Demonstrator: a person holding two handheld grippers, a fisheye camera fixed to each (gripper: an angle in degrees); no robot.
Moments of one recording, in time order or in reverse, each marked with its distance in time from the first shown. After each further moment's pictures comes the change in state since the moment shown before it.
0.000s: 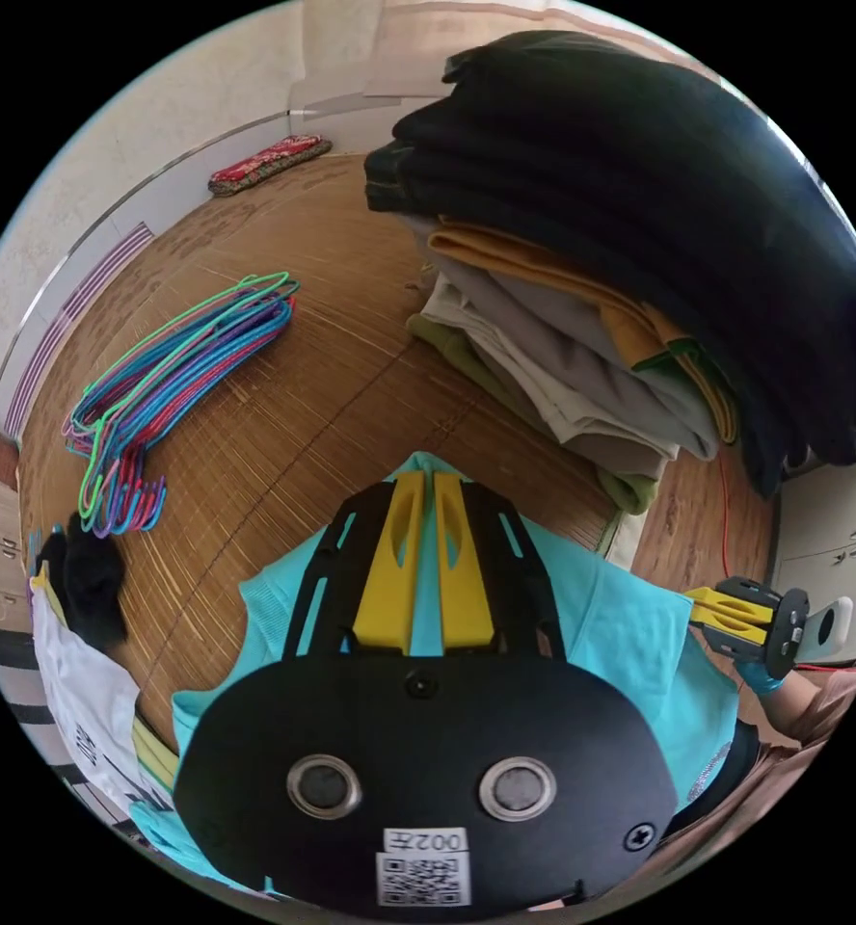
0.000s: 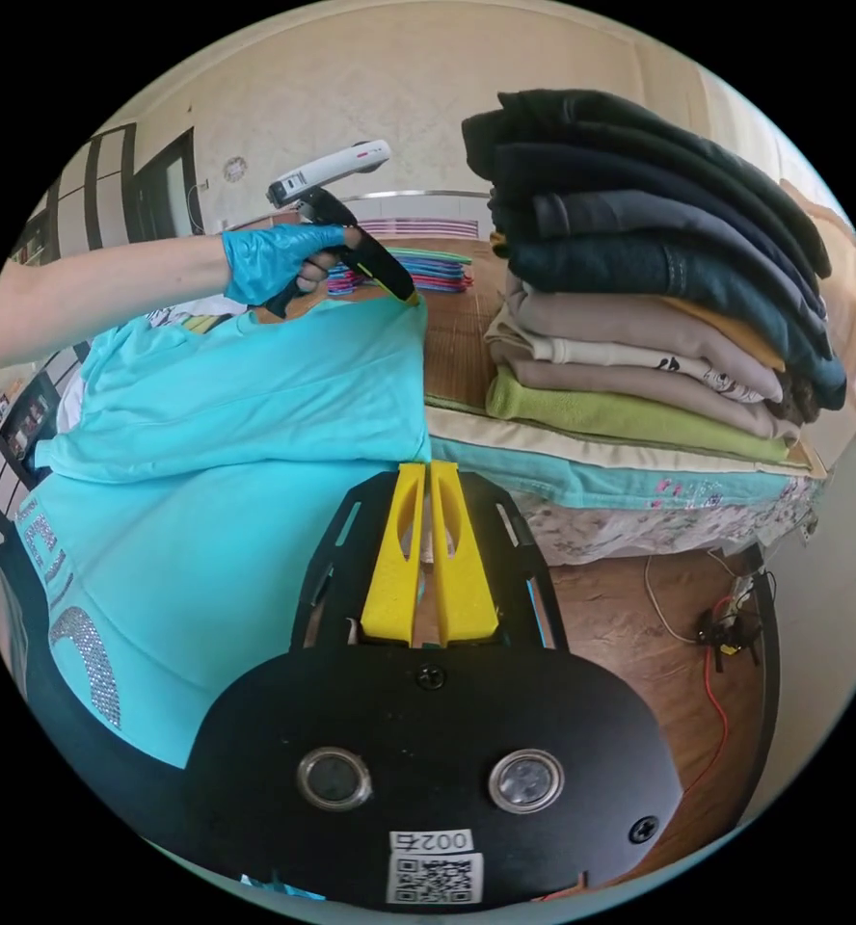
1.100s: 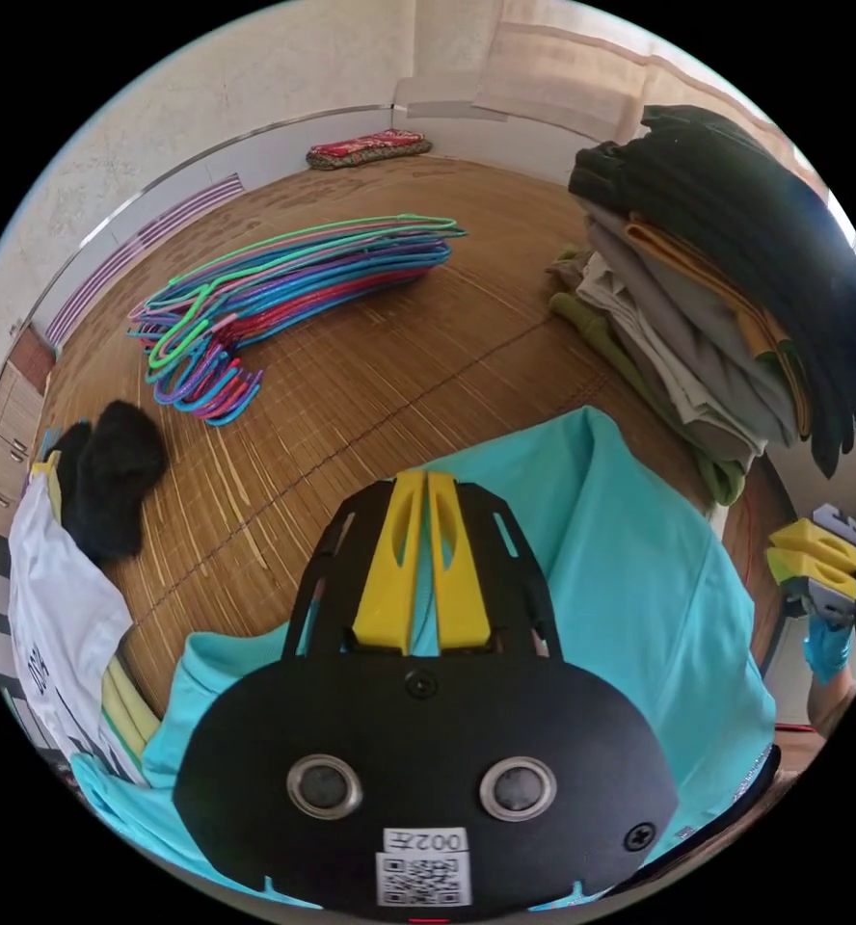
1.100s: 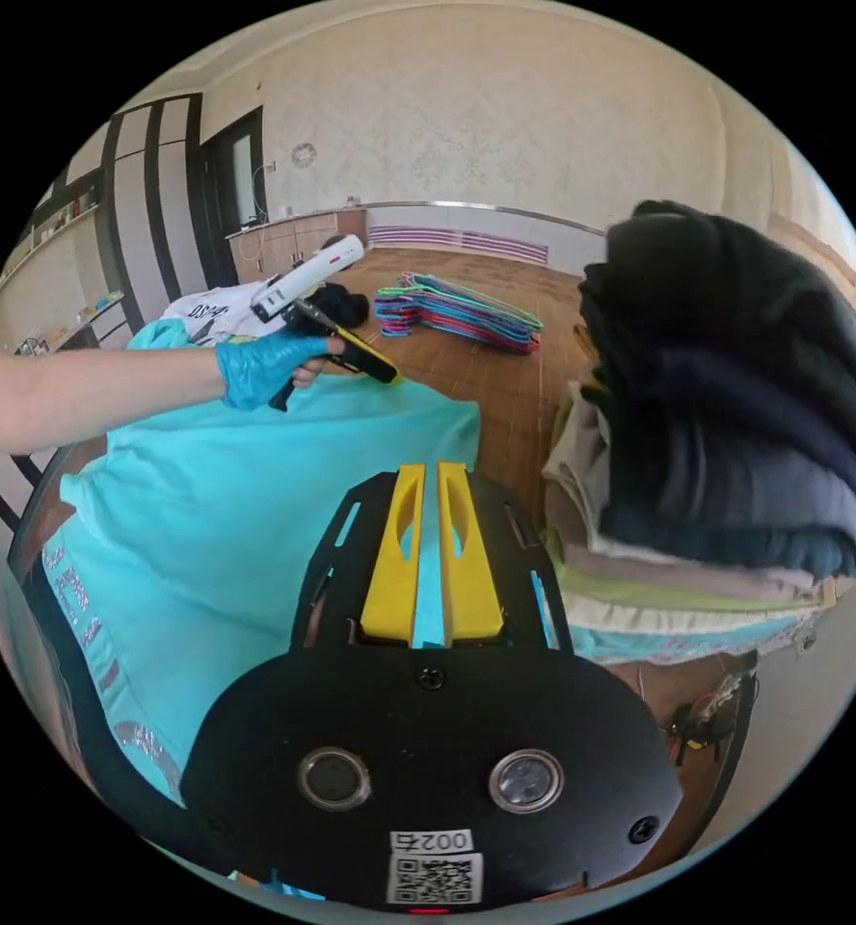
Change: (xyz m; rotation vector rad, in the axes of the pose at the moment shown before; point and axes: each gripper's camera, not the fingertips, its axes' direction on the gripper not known) left arm -0.121 0.125 0.015 0.075 -0.056 -0.185; right arm -0.048 -0.191 0.121 0.002 -0.091 -0.203
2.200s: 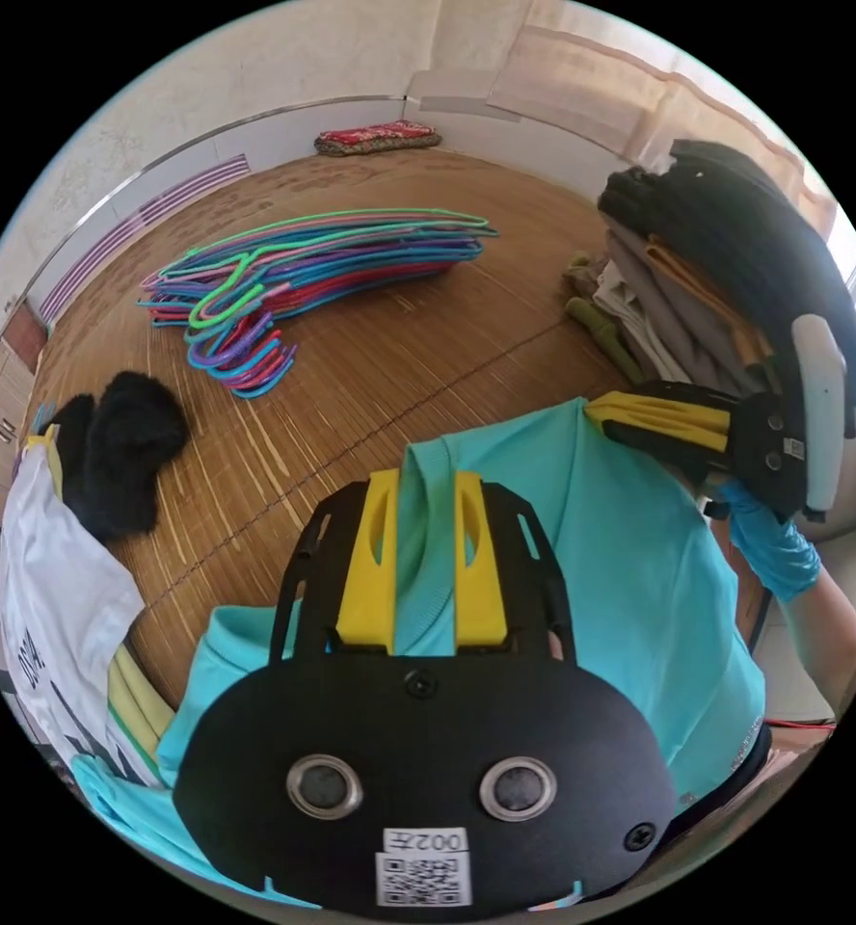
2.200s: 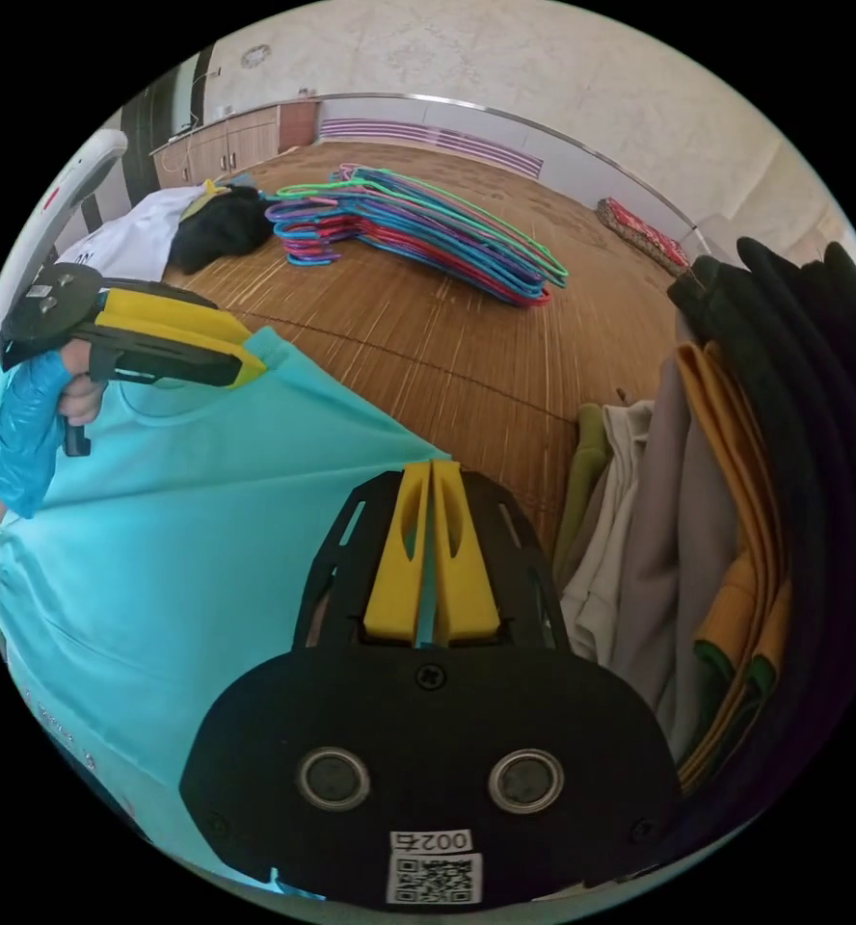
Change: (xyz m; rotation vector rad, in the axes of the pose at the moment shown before) left arm -0.087 0.155 -0.083 -0.004 0.052 -0.047; right arm -0.081 -0.160 0.201 -0.282 0.154 -0.002
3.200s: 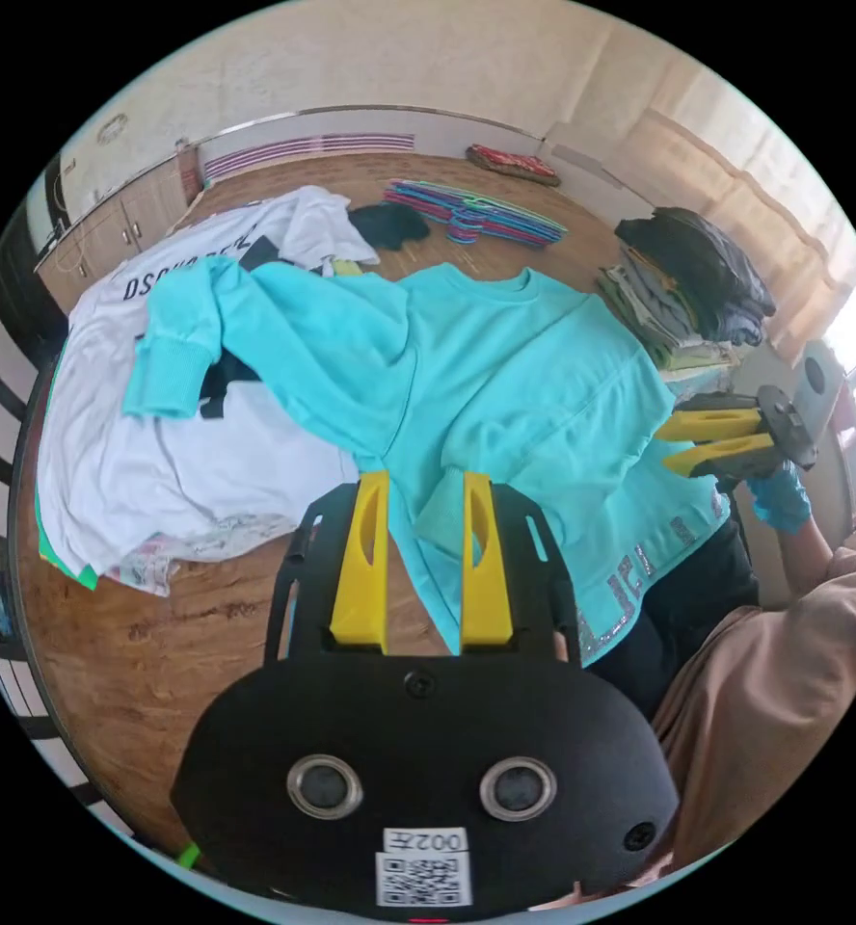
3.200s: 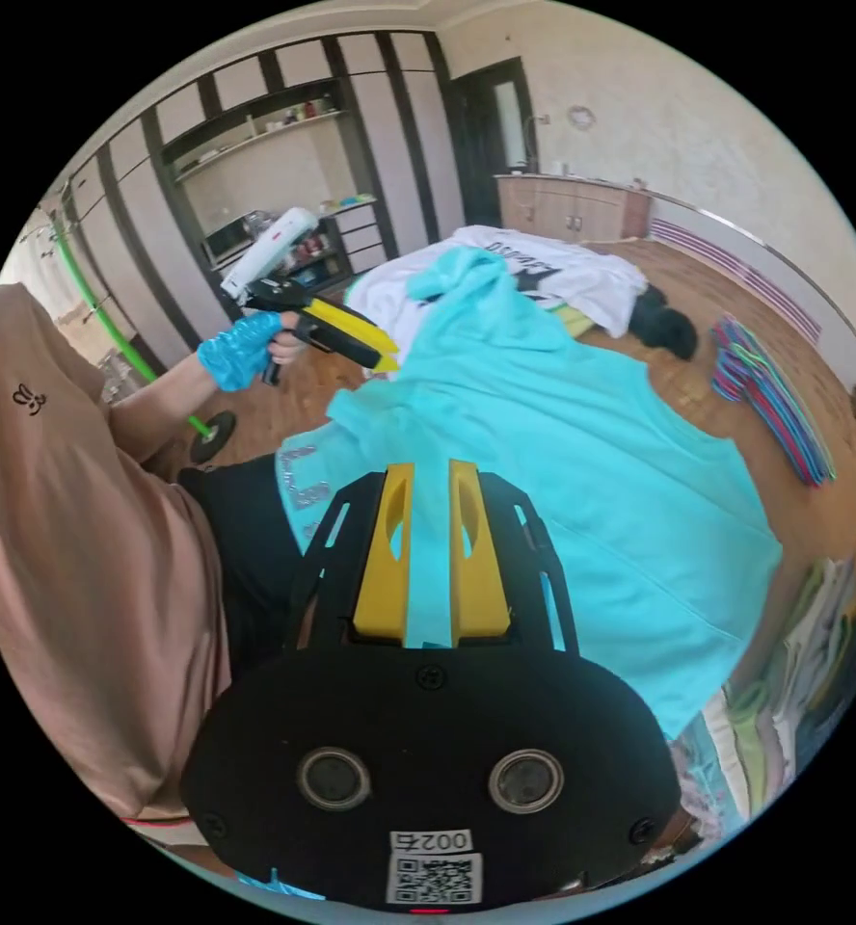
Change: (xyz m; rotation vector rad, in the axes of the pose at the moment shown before) left arm -0.071 0.540 -0.270 0.035 -0.067 -0.357; right arm -0.383 0.123 -0.204 0.166 -0.706 -0.615
